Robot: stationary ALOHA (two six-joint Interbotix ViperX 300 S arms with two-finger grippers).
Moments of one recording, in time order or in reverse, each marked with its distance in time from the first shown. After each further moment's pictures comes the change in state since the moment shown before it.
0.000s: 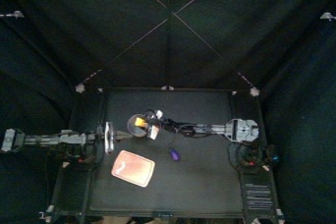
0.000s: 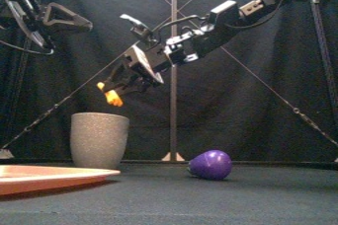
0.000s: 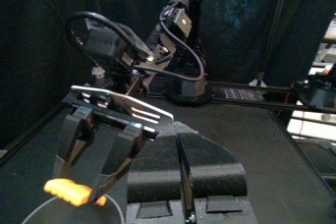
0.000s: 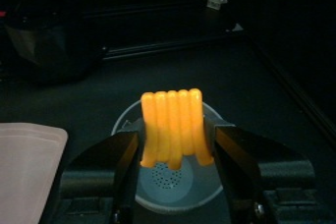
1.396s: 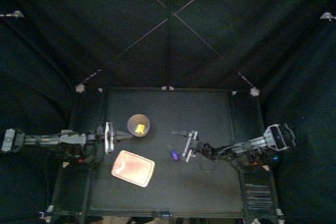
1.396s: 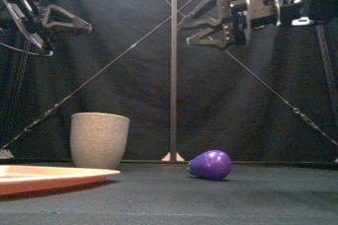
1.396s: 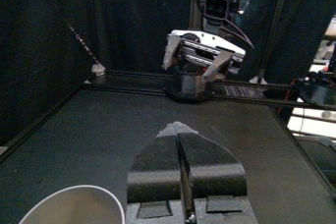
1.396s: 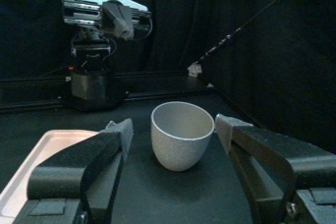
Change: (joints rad) left arm 0.000 0.000 0.011 0.000 0.000 0.002; right arm 0.413 -0.538 0.758 0.092 -0.738 -0.002
